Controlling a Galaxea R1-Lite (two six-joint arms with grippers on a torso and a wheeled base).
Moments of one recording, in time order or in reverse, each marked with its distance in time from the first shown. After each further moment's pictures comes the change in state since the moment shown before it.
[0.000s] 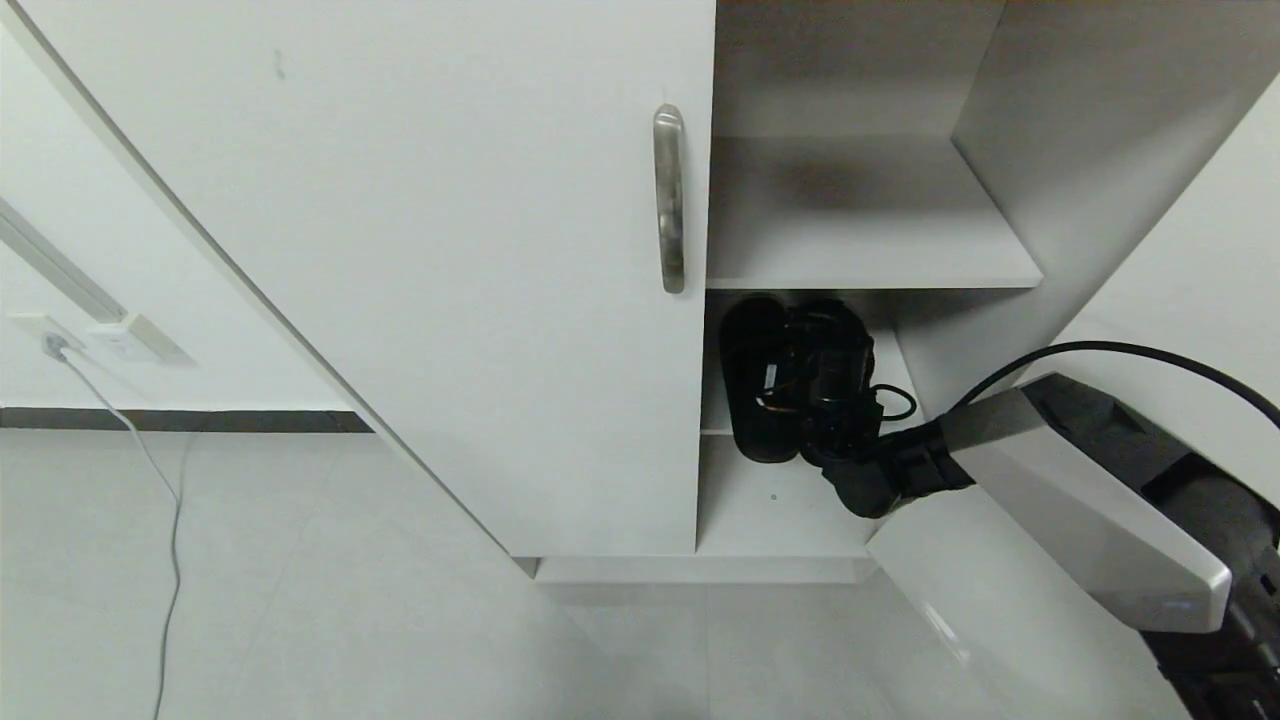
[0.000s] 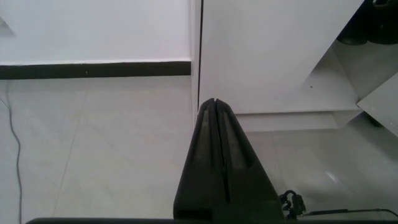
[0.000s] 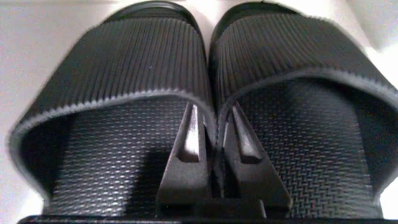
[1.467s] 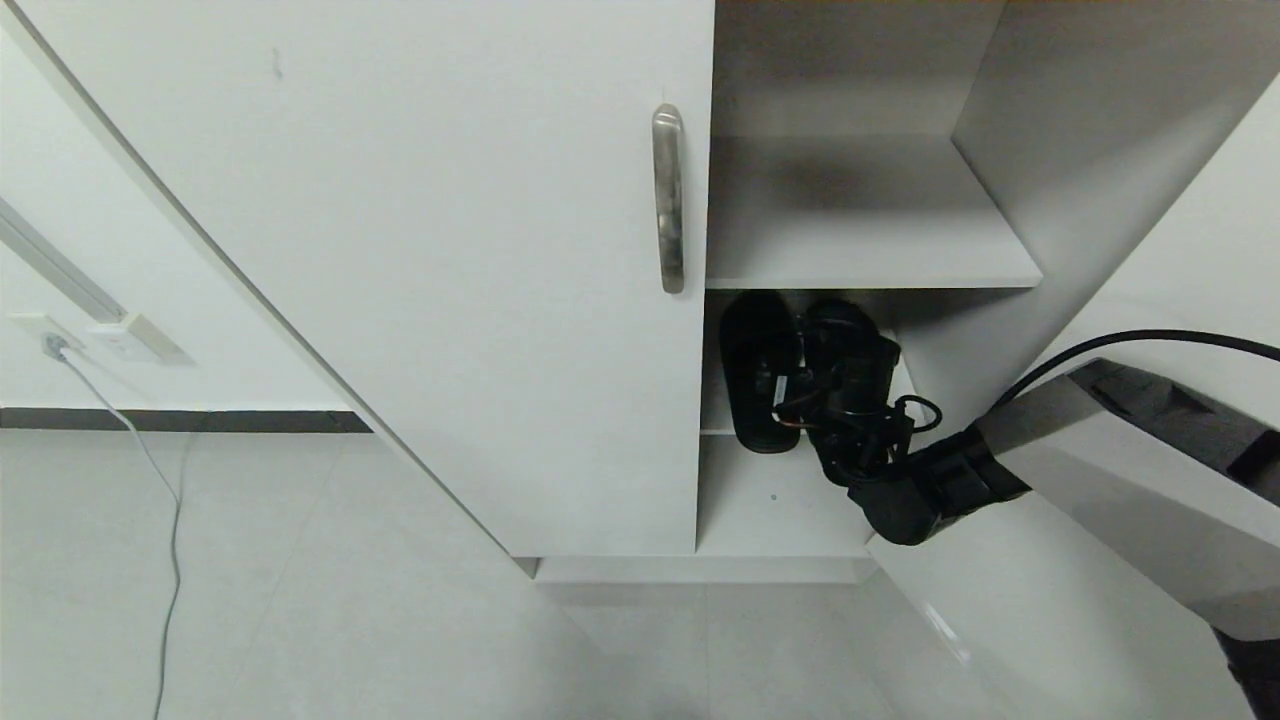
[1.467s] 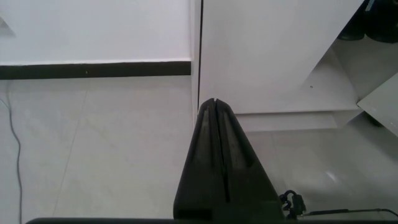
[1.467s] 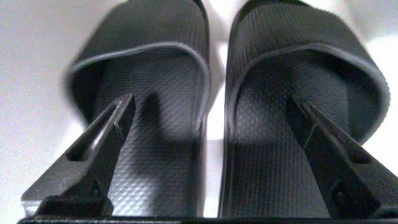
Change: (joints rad) left arm 0.000 0.000 0.000 0.000 0.000 0.001; right arm 0.032 -0.149 0.285 -0.120 0.041 -0.002
